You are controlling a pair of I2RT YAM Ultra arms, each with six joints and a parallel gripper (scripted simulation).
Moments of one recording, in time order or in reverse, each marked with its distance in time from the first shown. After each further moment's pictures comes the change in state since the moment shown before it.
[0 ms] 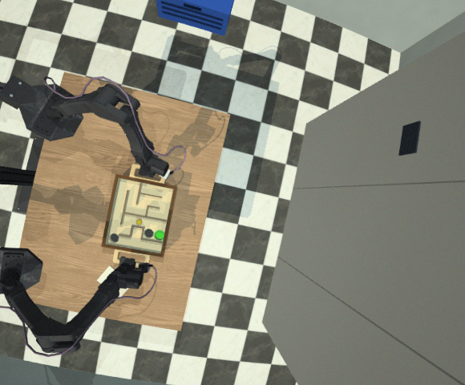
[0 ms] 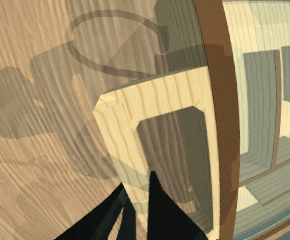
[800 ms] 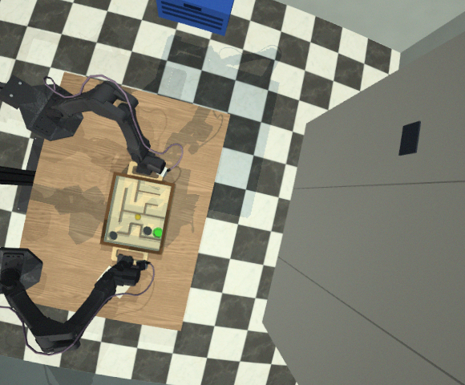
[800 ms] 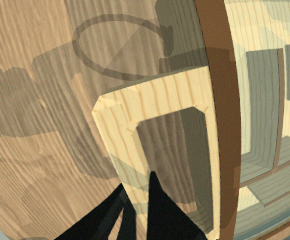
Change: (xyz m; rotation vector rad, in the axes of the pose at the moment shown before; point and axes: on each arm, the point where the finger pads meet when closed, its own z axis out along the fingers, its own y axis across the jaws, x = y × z) left arm 0.012 0.010 -0.003 -0.025 -0.016 0.002; right arm 0.010 0.010 0.000 -0.007 -0.026 -0.015
